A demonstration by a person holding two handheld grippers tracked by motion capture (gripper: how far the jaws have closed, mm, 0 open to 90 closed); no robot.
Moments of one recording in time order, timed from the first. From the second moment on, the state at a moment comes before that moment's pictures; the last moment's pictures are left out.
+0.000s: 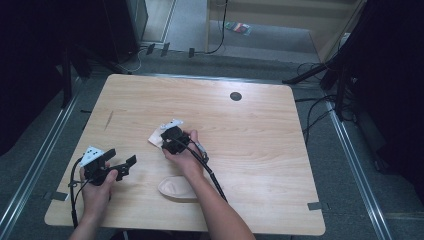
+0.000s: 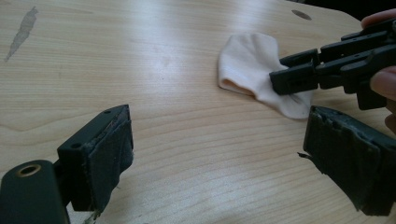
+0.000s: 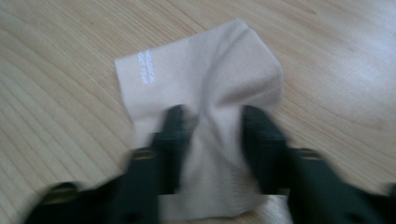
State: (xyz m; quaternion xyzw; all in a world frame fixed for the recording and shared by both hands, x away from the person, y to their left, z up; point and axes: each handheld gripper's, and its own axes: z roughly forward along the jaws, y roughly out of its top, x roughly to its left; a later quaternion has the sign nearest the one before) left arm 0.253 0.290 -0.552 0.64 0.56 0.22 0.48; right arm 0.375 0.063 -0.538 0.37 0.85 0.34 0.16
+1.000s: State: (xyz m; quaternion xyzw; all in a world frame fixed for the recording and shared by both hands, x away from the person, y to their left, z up) left arm 0.251 0.278 -0.548 0.66 0.53 0.21 0.49; right arm 0.328 -0.072 -0.507 0.30 0.87 0.36 0.15
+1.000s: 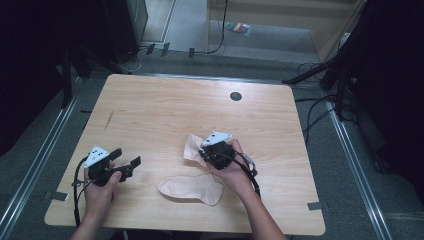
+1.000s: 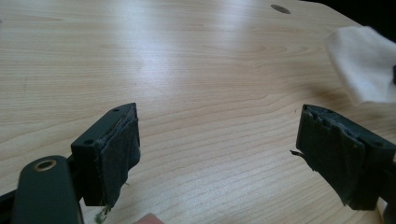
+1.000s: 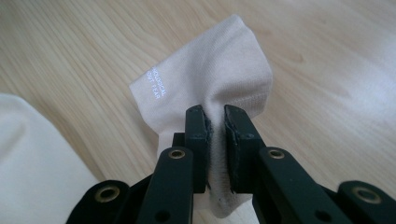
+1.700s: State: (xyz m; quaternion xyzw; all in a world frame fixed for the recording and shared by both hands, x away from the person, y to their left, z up) left arm 0.253 0.279 -0.550 0.65 0.53 0.21 0.49; right arm 0.327 -0.125 -0.514 0.43 0.79 0.41 0.13
